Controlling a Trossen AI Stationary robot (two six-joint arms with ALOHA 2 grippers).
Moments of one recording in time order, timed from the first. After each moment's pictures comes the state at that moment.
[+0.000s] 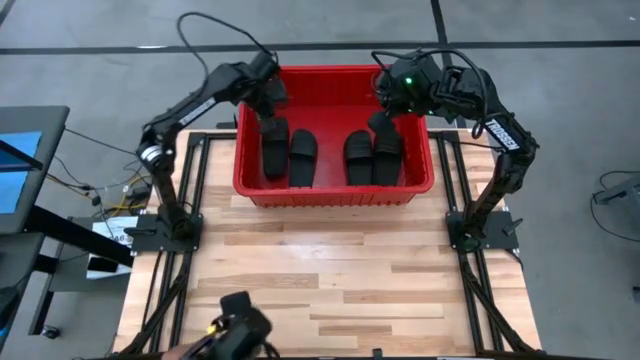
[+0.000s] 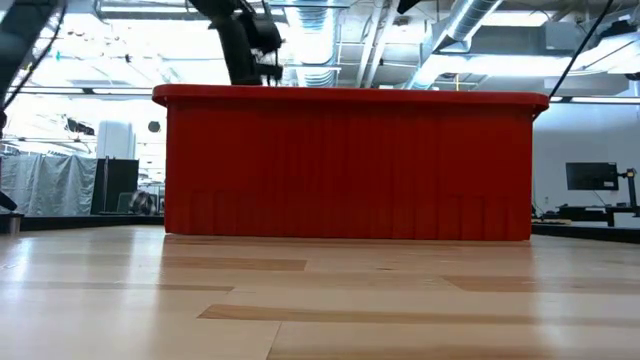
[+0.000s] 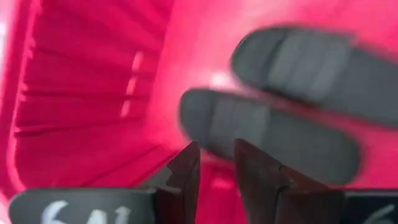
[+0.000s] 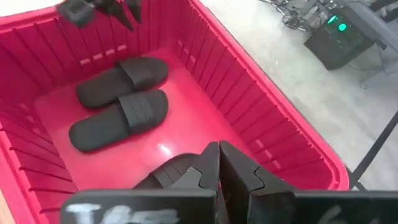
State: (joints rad) left arm 0.80 1.82 1.89 -1.14 -0.09 0.57; right arm -0.36 1.69 2.33 -1.40 0.37 -0.07
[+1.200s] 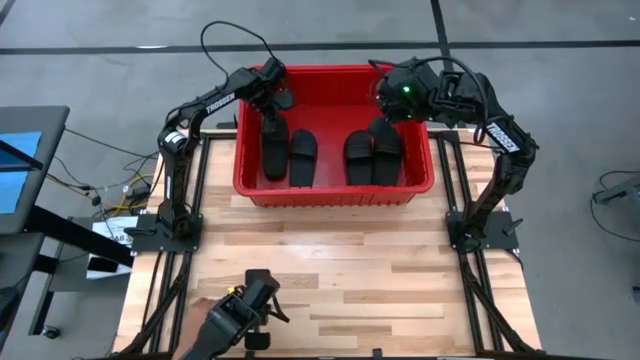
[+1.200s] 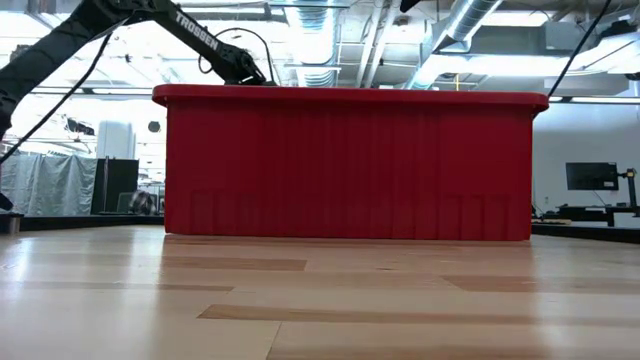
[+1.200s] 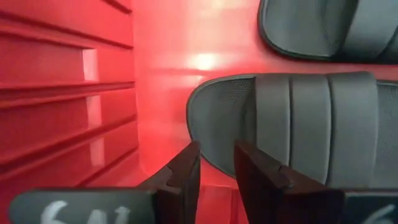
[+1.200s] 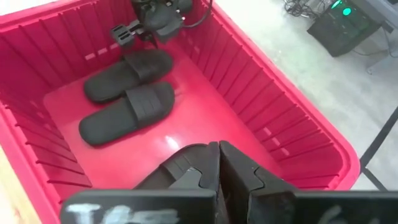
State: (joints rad) left arm 0.92 2.08 1.86 -0.97 -0.03 0.91; right arm -0.32 1.69 2.33 -1.45 0.40 0.02
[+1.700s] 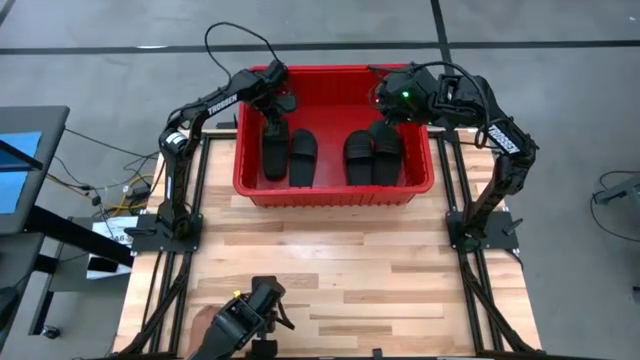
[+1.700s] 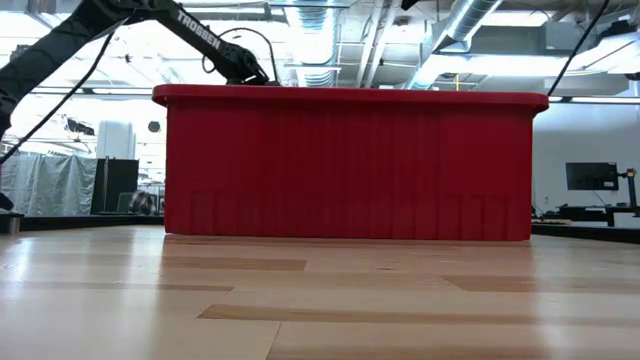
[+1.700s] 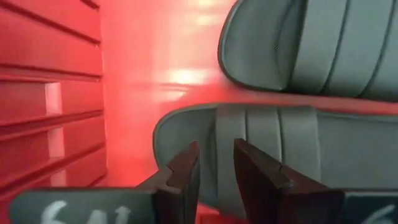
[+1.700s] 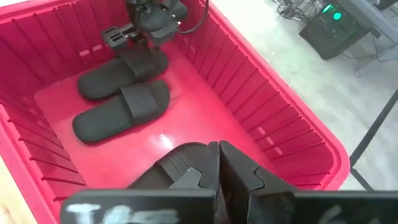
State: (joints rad) left arm 0.90 2.08 1.86 -0.99 0.07 0.88; right arm -0.28 1.69 2.33 -1.46 0.45 0.03
